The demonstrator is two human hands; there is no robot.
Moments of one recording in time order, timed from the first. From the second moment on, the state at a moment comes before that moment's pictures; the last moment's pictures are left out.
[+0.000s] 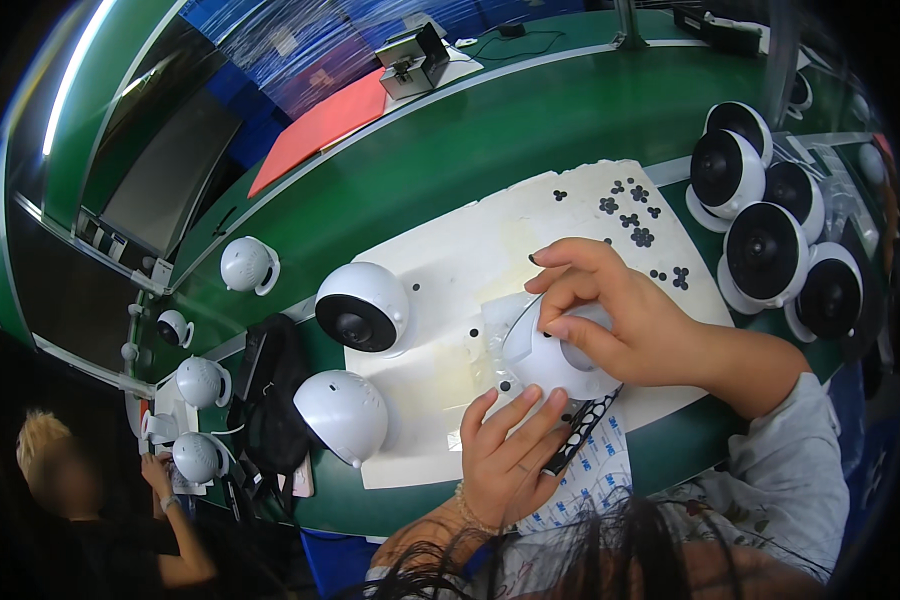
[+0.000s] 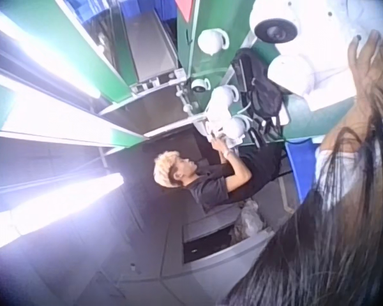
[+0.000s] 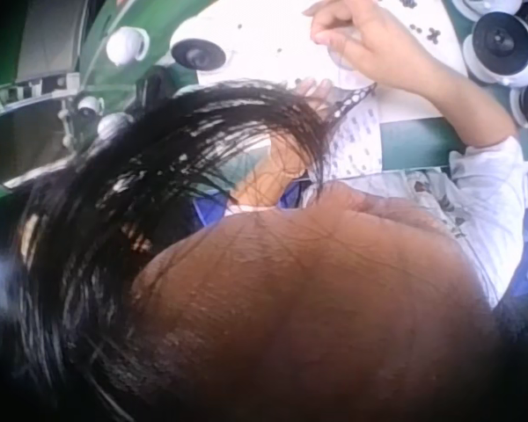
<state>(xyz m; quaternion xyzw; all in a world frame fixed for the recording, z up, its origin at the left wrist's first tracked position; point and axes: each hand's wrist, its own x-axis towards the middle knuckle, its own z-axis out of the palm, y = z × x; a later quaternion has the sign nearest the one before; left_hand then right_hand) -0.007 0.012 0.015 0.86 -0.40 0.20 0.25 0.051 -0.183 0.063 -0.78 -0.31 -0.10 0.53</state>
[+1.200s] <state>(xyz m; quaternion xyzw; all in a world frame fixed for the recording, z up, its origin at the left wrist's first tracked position) -0.002 0.009 0.007 0.83 -0.41 0.25 0.28 0.014 -0.207 0.041 -0.84 -0.30 -0.10 0.43</state>
